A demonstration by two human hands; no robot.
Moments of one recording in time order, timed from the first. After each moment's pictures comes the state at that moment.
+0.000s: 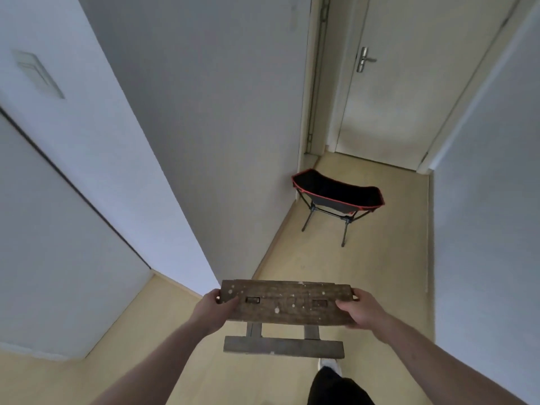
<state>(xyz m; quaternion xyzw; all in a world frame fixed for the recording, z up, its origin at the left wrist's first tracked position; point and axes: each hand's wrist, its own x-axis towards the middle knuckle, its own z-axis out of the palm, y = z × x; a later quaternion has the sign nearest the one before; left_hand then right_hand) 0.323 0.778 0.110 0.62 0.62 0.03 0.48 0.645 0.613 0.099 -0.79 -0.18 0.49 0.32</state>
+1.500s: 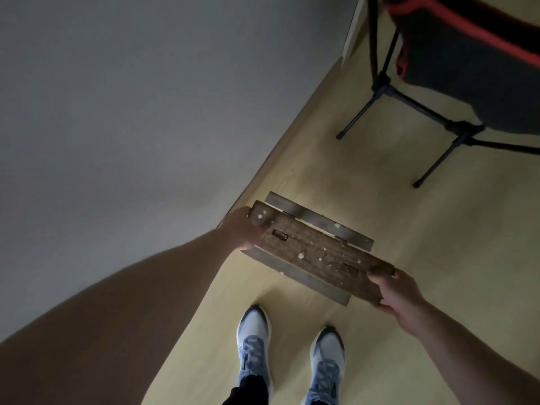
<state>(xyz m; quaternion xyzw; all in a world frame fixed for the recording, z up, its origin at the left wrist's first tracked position) 0.665 1.152 -0.484 0.62 0.63 -0.20 0.42 0.911 0.943 -0.495 -0.84 0.06 0.51 0.21</state>
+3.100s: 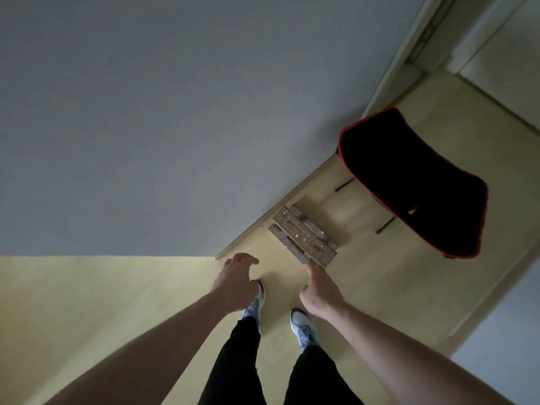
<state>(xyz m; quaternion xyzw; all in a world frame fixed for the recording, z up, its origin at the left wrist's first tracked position) 0.604 0.978 -0.046 0.63 0.66 -0.12 0.40 0.815 0.949 -0.068 -0.70 -0.48 0.53 -0.04</state>
